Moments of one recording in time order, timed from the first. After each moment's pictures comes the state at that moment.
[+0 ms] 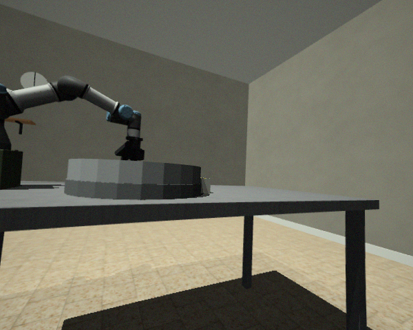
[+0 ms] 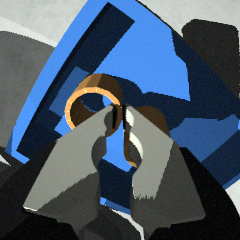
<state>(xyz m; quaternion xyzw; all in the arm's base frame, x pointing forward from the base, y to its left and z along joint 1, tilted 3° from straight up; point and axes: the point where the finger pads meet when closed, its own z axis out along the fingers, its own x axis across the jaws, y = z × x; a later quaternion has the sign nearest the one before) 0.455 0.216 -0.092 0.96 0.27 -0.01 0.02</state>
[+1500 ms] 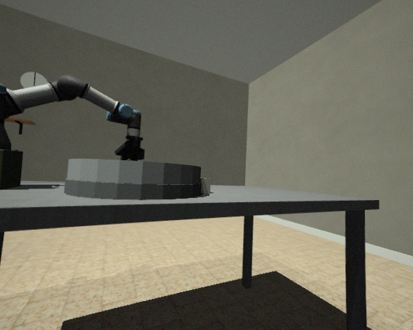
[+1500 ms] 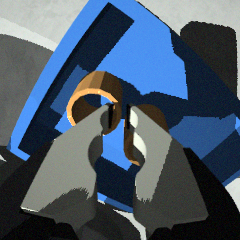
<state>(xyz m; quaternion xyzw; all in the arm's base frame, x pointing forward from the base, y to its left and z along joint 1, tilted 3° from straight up) 0.455 0.217 -0.089 0.96 0.27 -0.01 0.02</state>
